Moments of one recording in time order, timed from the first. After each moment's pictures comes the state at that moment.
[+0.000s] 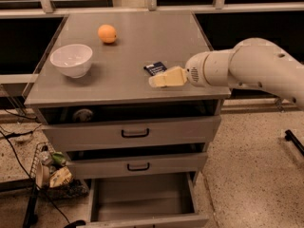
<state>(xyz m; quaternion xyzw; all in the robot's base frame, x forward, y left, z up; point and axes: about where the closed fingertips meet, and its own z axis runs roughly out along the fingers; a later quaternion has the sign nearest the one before) 0.638 -0.079 0.870 -0.27 0.83 0.16 0.47</state>
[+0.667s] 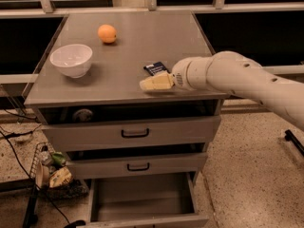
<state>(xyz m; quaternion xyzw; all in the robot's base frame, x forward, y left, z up) 0.672 -0.053 0.837 -0.28 0.81 0.15 0.49</state>
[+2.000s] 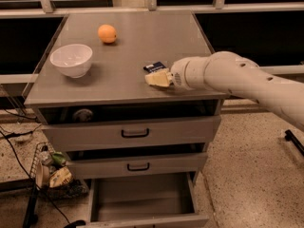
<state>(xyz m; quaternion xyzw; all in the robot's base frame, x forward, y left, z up) 0.678 -0.047 0.833 -0.28 0.81 0.15 0.49</state>
